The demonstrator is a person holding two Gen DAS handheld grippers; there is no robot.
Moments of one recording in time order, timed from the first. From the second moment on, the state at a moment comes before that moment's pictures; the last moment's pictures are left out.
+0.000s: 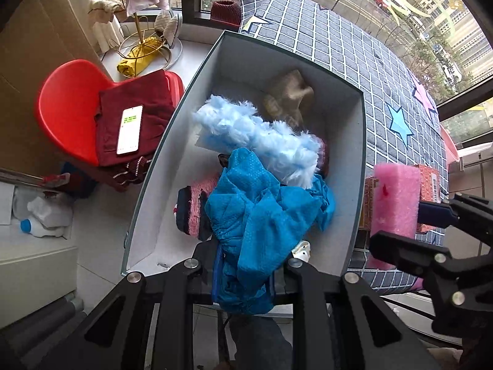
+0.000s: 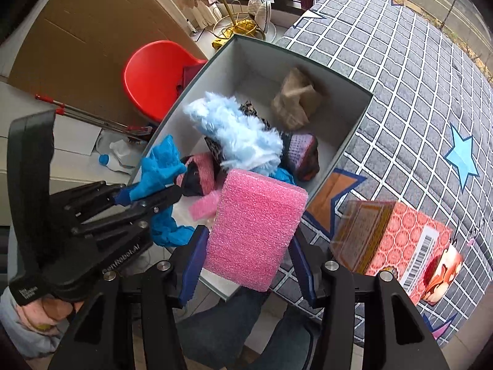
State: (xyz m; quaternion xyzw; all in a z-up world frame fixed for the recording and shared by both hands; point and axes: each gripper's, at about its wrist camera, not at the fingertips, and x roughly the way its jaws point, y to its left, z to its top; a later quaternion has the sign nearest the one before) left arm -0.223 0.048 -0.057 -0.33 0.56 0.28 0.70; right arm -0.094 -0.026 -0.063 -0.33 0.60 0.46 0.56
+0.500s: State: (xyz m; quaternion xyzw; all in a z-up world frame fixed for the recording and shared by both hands) left arm -0.215 0.052 -0.062 -0.33 0.57 0.28 0.70; right arm -0.088 -0.015 -0.068 -0.32 0.61 0.46 0.56
